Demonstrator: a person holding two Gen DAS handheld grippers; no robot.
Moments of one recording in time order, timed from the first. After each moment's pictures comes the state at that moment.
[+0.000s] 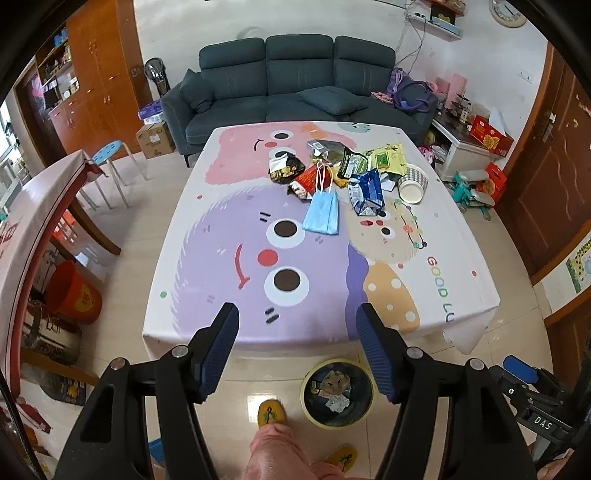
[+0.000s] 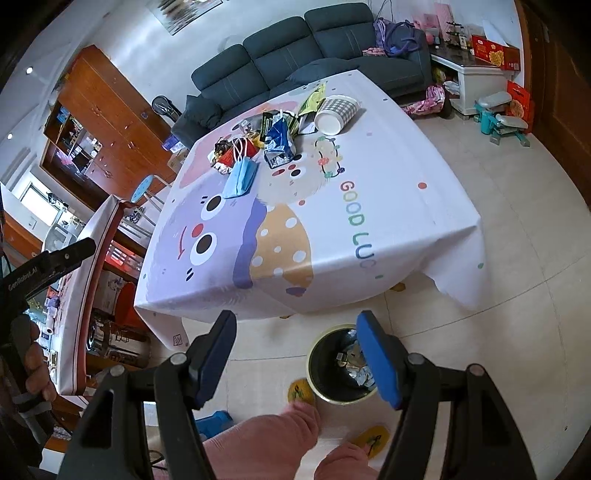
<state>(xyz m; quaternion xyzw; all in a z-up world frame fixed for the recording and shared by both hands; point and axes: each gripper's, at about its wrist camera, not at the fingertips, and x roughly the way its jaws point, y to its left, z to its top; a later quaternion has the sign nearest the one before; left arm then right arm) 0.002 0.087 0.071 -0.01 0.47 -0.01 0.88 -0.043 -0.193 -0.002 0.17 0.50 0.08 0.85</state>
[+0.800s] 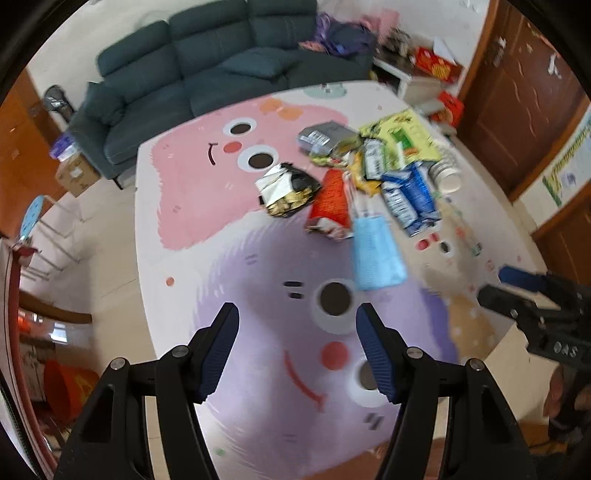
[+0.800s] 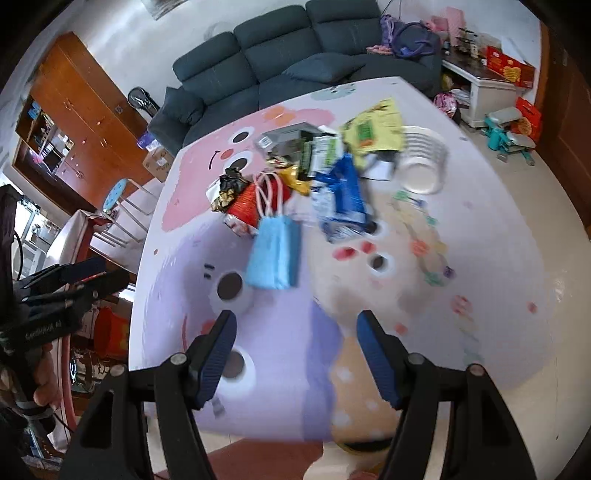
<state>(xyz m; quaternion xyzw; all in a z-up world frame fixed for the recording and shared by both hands) 0.247 0.170 0.004 0.10 0.55 -0.17 0.81 0.182 -0.057 -0.018 0.15 0.53 0.04 0.84</state>
